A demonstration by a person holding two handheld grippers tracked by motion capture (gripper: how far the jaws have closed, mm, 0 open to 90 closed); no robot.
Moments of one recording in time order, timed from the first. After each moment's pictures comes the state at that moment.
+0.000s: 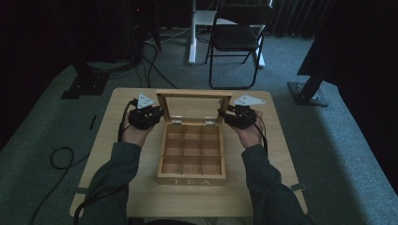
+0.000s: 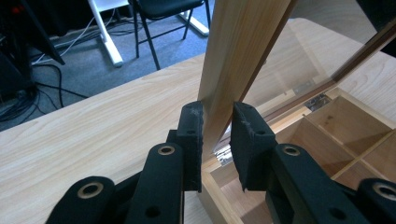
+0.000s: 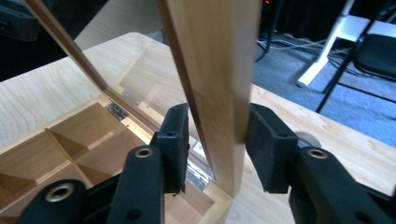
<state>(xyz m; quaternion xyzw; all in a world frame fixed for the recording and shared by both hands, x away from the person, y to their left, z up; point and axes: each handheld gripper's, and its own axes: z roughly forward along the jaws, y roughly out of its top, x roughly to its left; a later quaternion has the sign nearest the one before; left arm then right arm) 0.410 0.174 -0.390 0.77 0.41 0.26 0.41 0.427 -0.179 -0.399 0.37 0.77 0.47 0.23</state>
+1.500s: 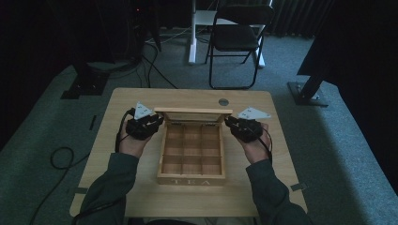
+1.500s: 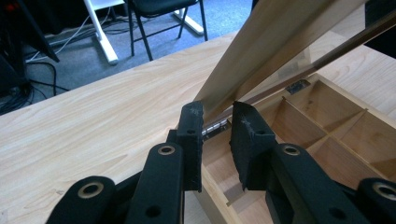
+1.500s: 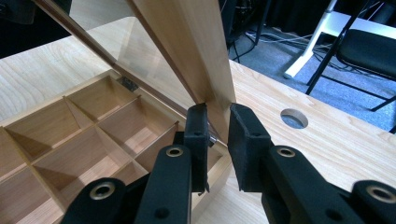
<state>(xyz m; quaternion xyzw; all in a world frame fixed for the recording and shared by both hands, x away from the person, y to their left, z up) 0.379 0.176 -0.397 0.77 0.41 0.25 0.42 0.379 -0.184 -0.398 0.36 0.78 0.45 0.25</state>
